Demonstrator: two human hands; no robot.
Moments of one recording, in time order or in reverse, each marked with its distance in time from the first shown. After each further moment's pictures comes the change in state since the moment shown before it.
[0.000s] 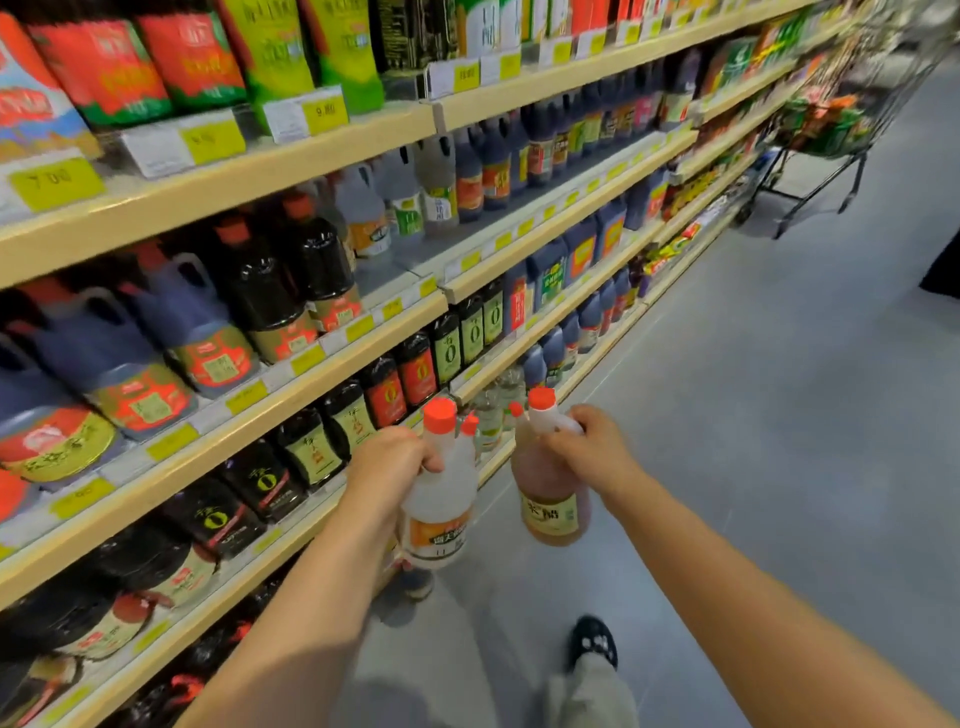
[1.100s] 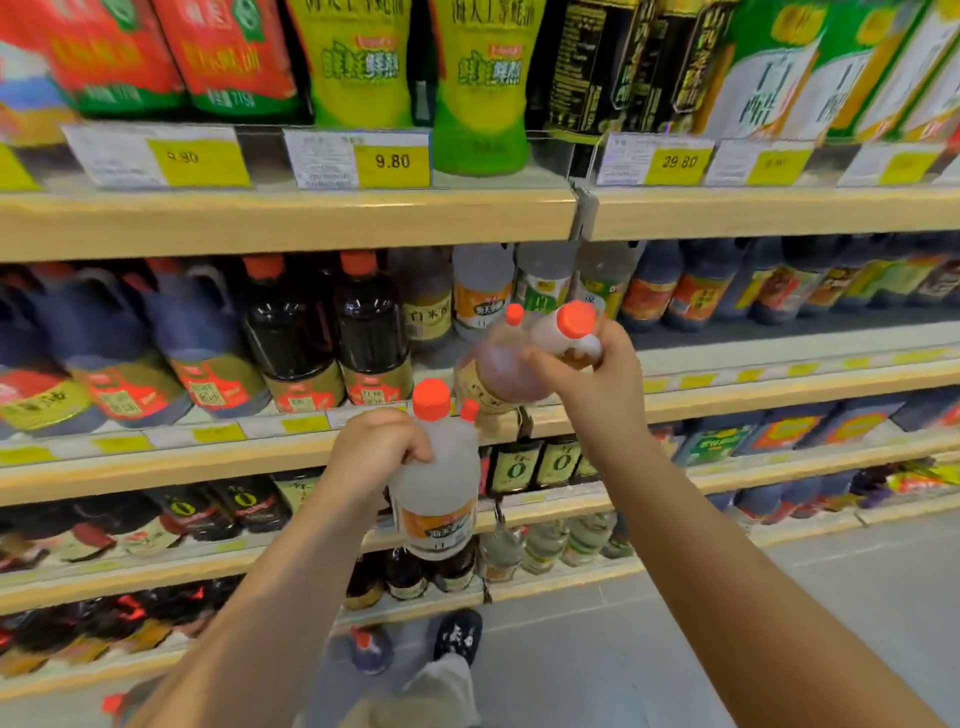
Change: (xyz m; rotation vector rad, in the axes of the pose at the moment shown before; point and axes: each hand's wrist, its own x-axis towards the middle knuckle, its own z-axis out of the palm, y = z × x) left_hand 0.195 0.101 0.044 -0.374 0.527 -0.069; right_hand 0.310 -0.153 0.025 0.360 -0.351 -0.577
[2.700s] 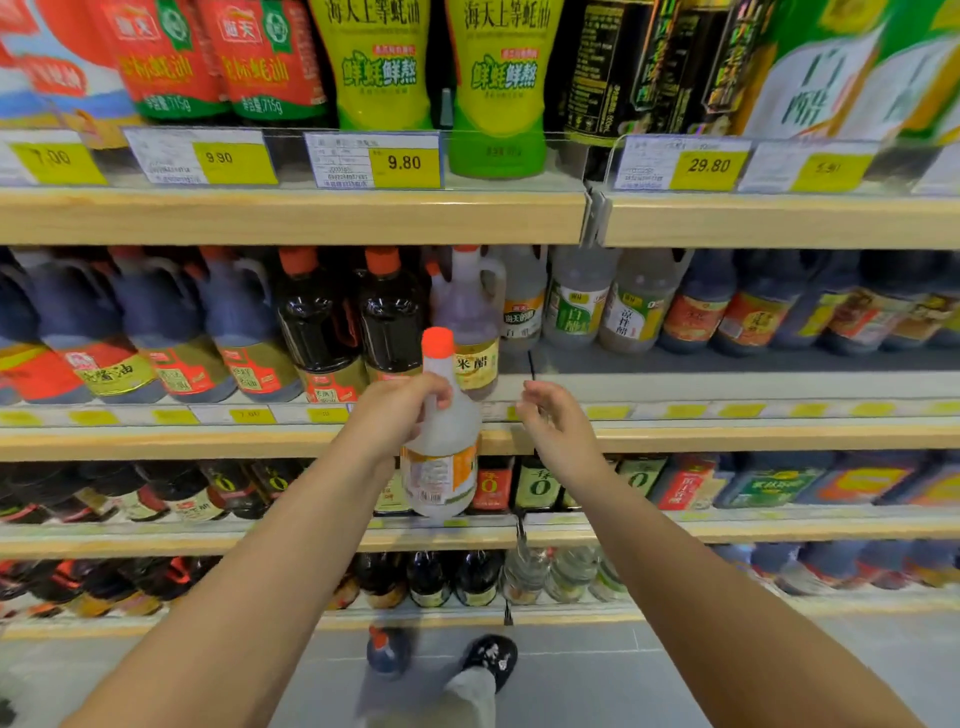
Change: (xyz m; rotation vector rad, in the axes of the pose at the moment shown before) left_hand 0.017 0.019 0.025 0.013 0.106 -0.012; right_hand 0.021 0.097 0.020 -0.106 -0.380 0.146
